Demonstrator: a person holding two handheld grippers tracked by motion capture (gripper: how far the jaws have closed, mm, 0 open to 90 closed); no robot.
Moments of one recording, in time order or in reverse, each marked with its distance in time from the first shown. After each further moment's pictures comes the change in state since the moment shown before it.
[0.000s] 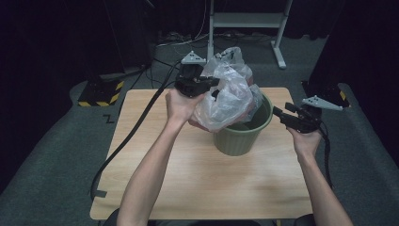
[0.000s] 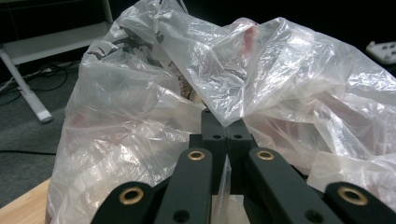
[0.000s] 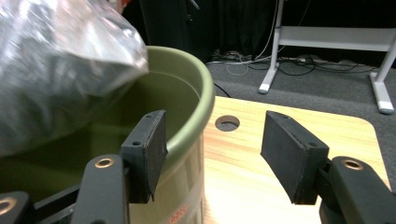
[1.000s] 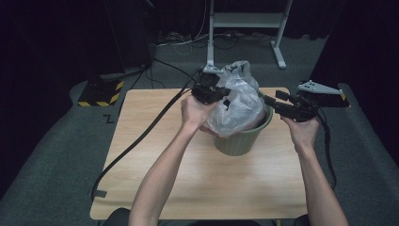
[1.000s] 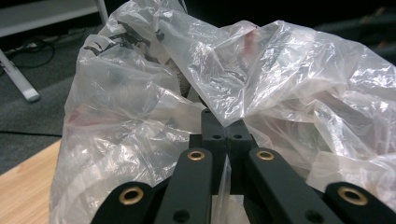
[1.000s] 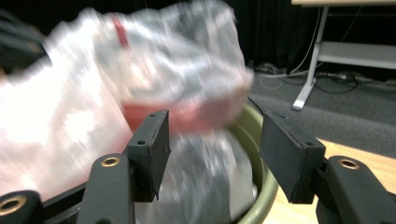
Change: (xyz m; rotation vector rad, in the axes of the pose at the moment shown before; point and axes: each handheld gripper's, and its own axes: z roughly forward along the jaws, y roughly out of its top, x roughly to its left) left arm -0.010 -0.015 0.049 0.094 -0.006 -0.001; right arm 0.033 0.051 -0.006 -0.017 0.147 -0.039
